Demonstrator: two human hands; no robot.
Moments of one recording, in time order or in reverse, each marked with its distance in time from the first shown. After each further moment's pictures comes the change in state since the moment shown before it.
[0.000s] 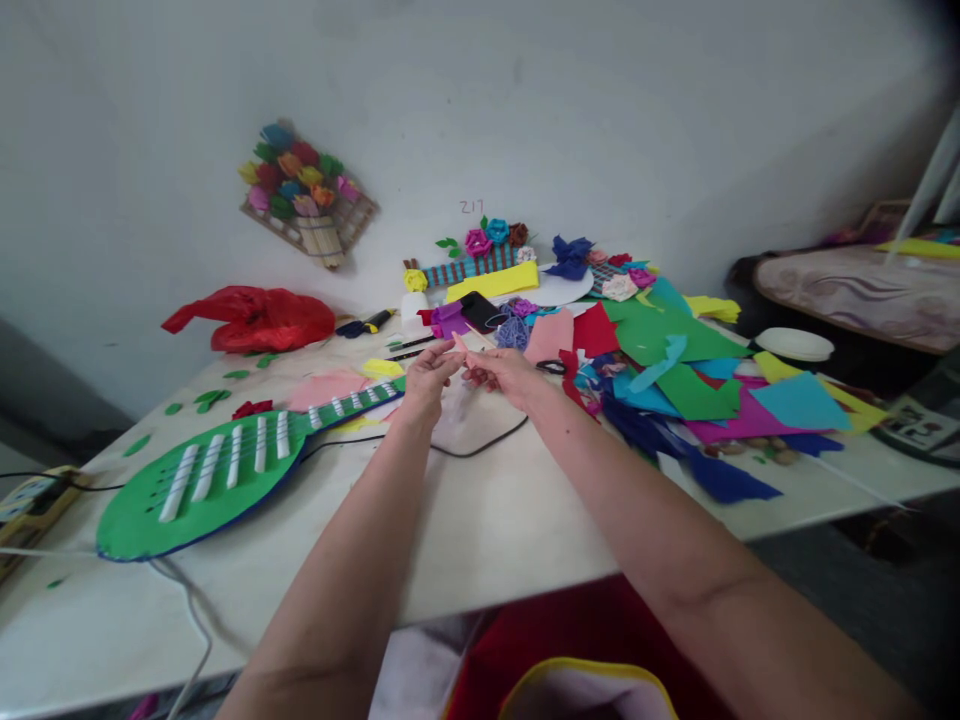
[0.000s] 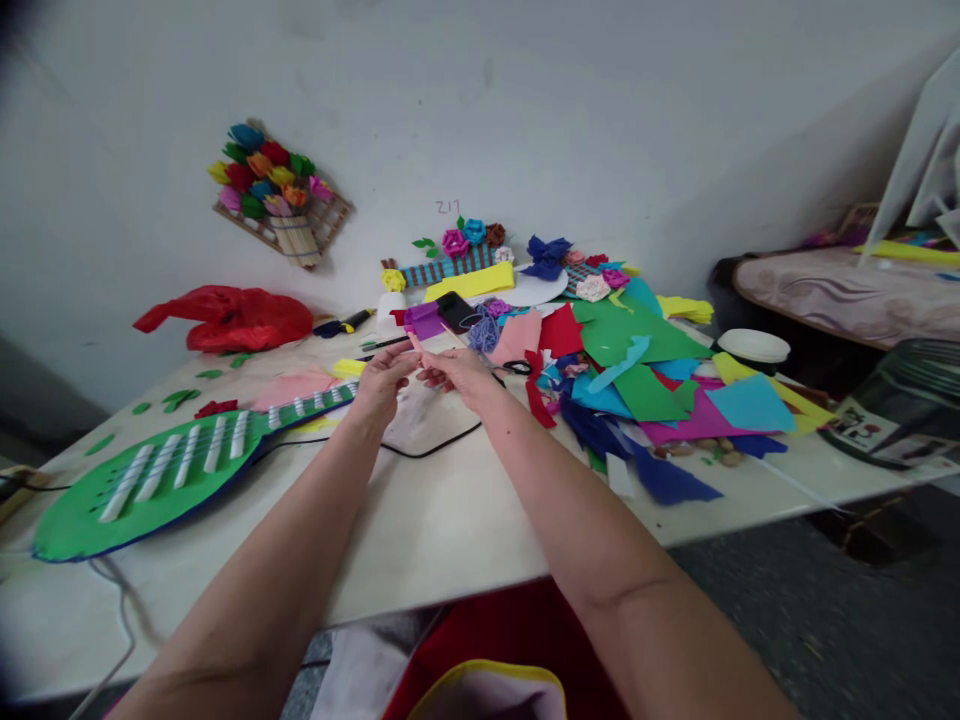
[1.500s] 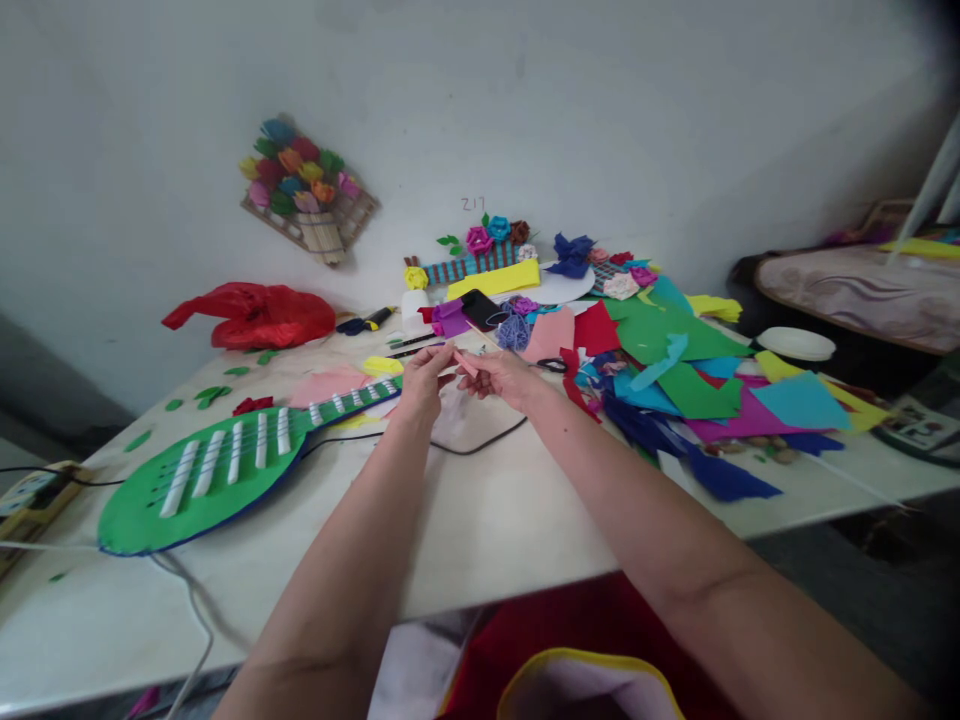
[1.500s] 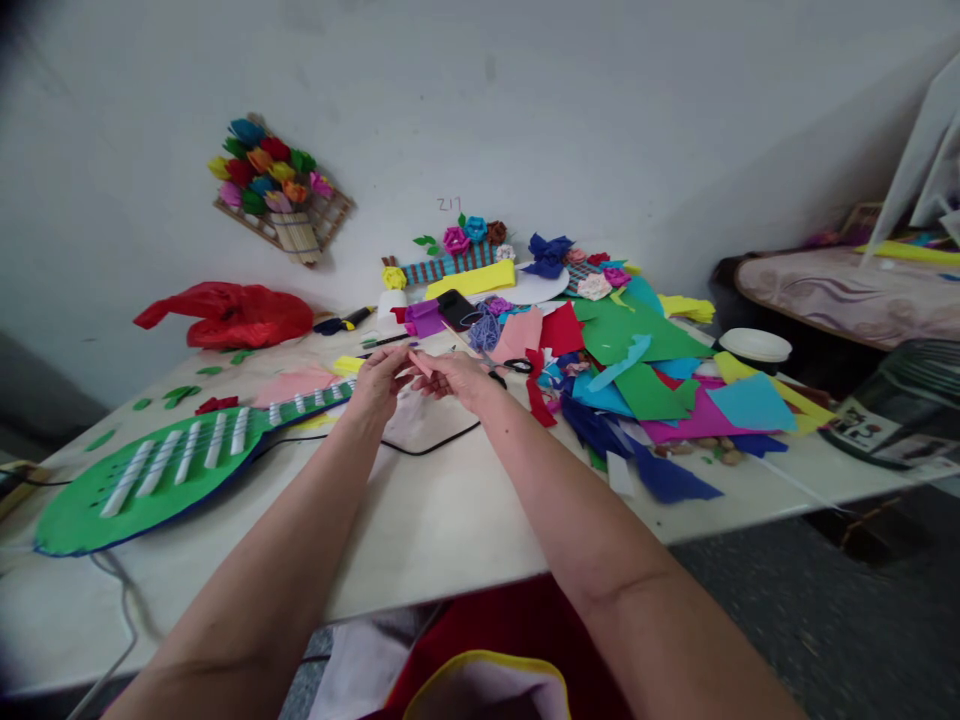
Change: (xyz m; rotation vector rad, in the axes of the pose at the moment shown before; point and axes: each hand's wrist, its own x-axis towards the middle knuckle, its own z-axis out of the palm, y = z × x) left_hand -0.002 0.001 -0.002 -0.115 0.049 -0.049; right_hand -0.001 0.003 0.001 -0.013 -0.187 0.044
